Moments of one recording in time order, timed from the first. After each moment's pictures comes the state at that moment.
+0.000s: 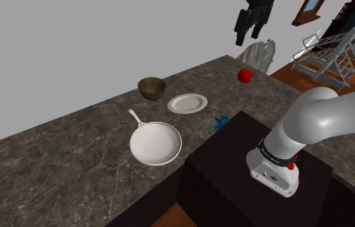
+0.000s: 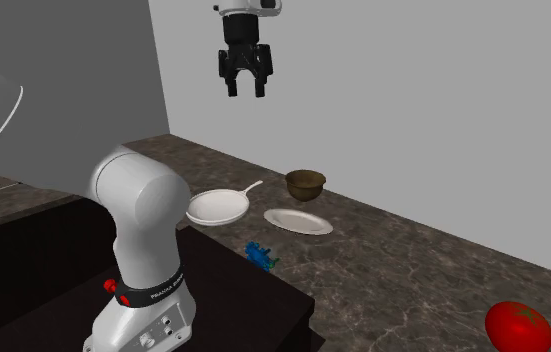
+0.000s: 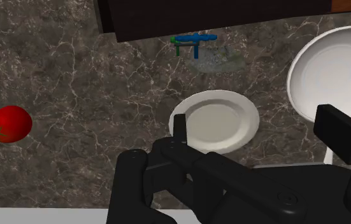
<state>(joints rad) -0.01 -0.79 0.03 -2.30 -0.06 1.47 0.07</state>
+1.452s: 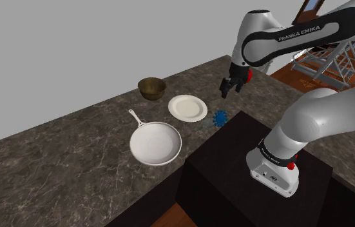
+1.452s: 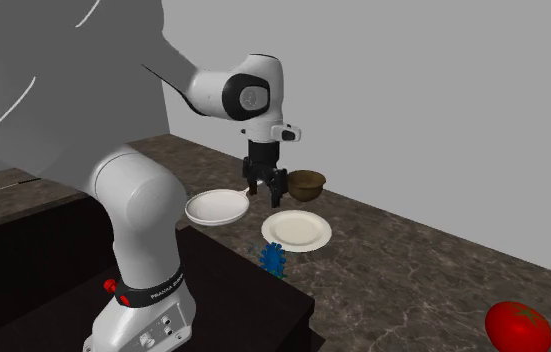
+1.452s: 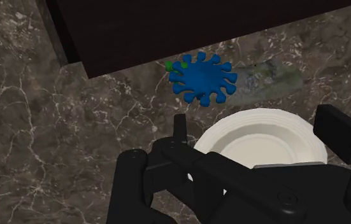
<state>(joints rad) -0.10 -0.69 -0.10 -2.91 -0.12 2.16 0.09</state>
